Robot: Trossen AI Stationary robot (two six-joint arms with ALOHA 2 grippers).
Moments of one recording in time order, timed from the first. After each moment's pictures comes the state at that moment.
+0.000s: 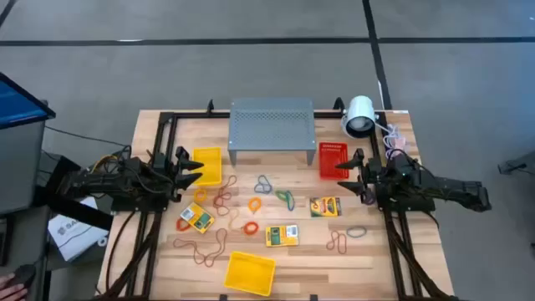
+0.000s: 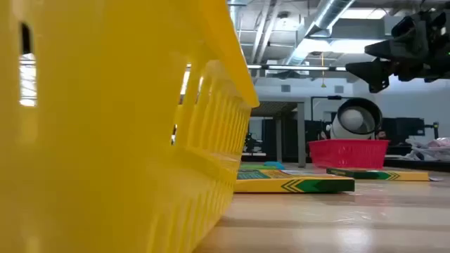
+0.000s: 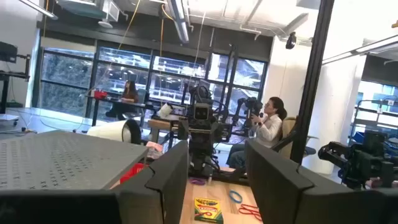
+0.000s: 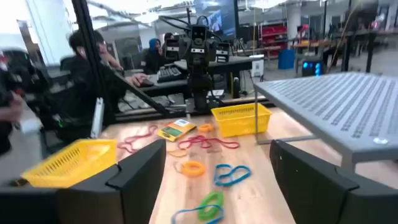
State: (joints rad) left arm 0.01 0.01 0.01 0.32 -0.08 -0.17; right arm -0.18 0.01 0.00 0.05 -0.18 0.15
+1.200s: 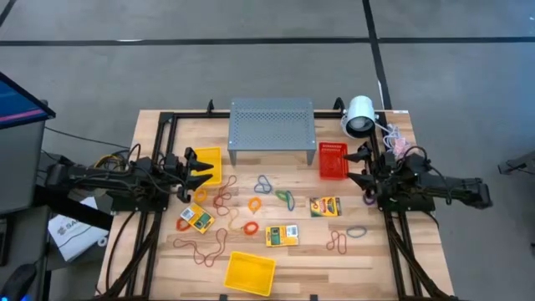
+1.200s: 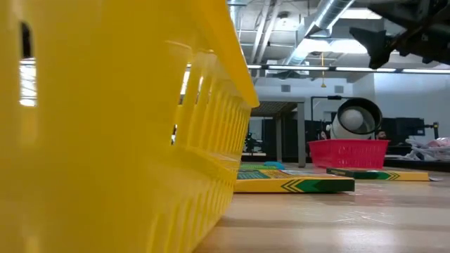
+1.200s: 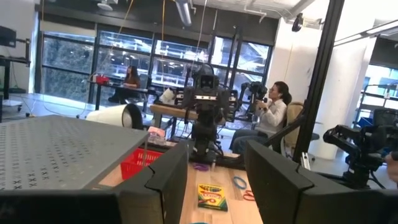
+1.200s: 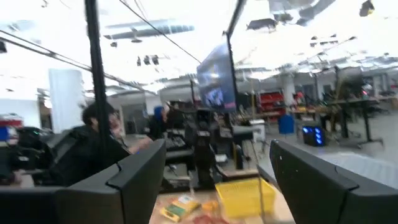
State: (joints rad) left arm 0.01 0.40 0.01 0.64 -0.08 -0.16; right arm -0.14 0.05 0.01 0.41 -0.11 0.16
